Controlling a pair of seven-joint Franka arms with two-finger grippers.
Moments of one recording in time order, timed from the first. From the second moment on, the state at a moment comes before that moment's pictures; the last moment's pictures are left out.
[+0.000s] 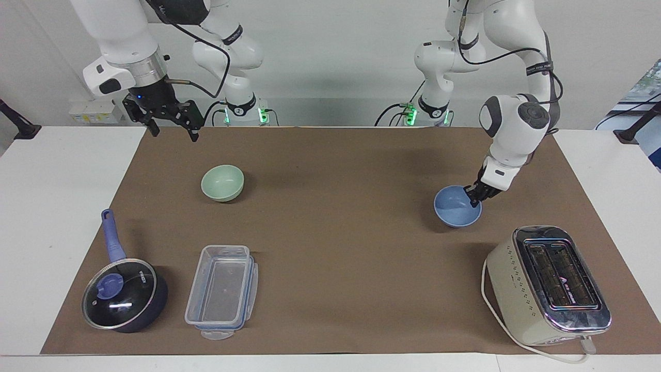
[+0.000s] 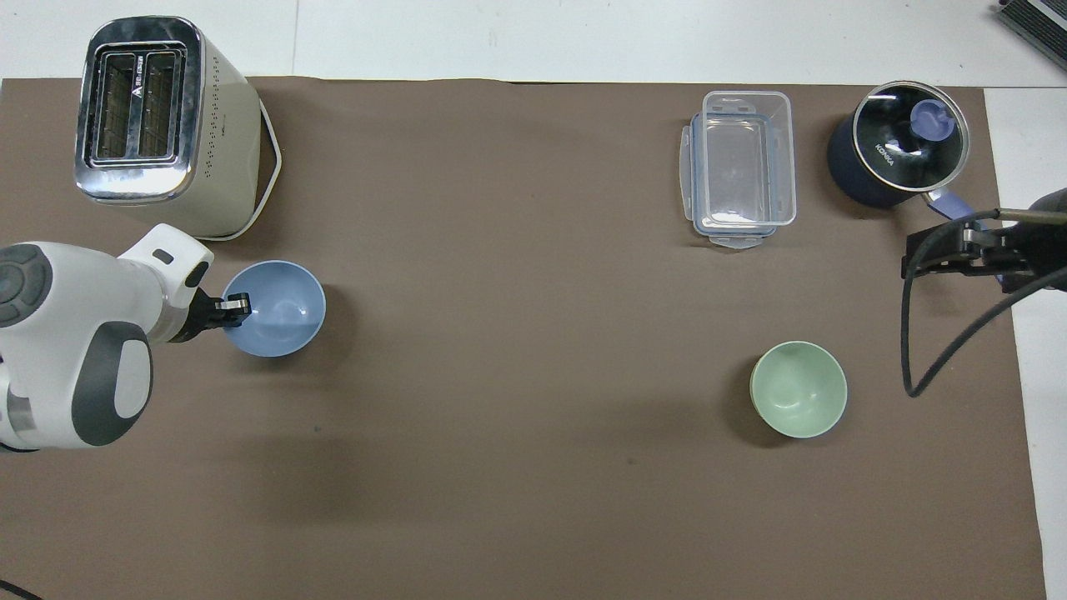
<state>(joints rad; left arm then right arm) -0.08 0.04 0.01 -2.17 -0.02 2.26 -0.22 -0.03 0.01 0.06 -1.52 -0.02 1.52 0.19</state>
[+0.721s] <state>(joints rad) -0.09 0.01 -0.04 -1.93 -0.05 1.98 -0.28 -0.04 0.01 0.06 -1.52 -0.02 1.52 0.19</state>
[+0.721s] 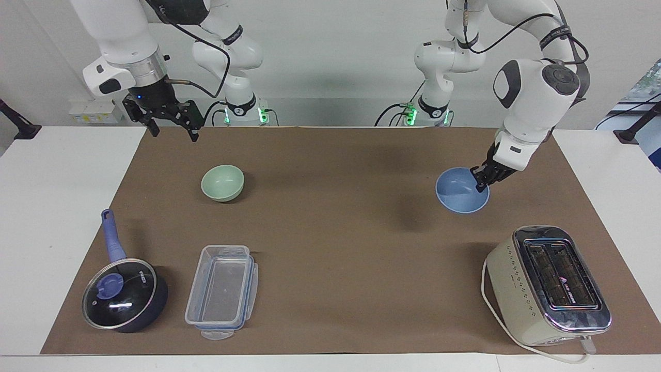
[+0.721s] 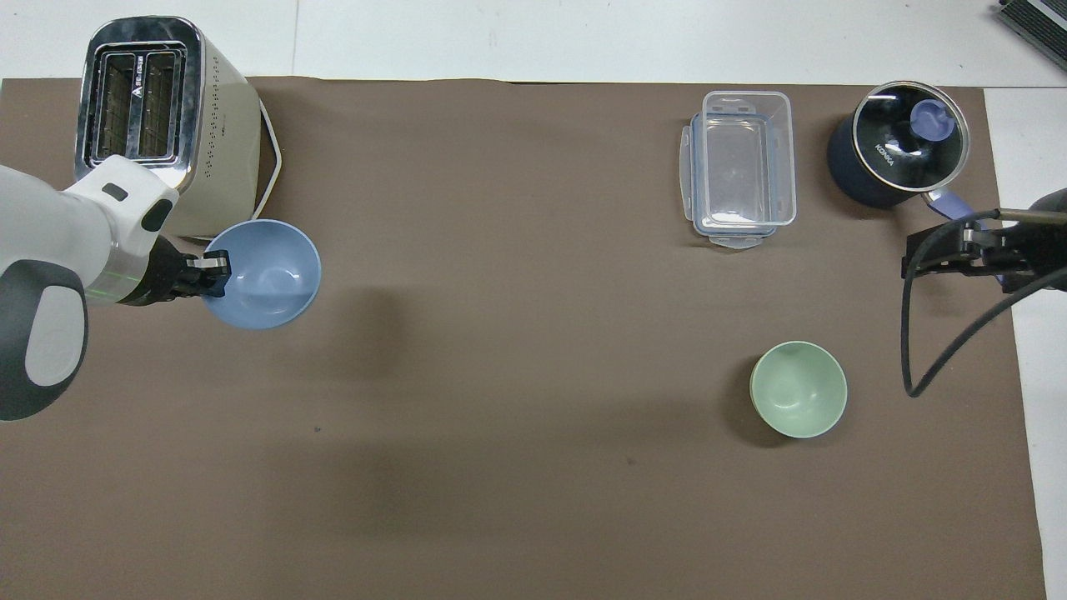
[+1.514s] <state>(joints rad) -0.31 0.02 -0.06 -1.94 -0.11 2.01 -0.43 -0.06 0.01 0.06 -1.52 -0.02 1.52 0.19</state>
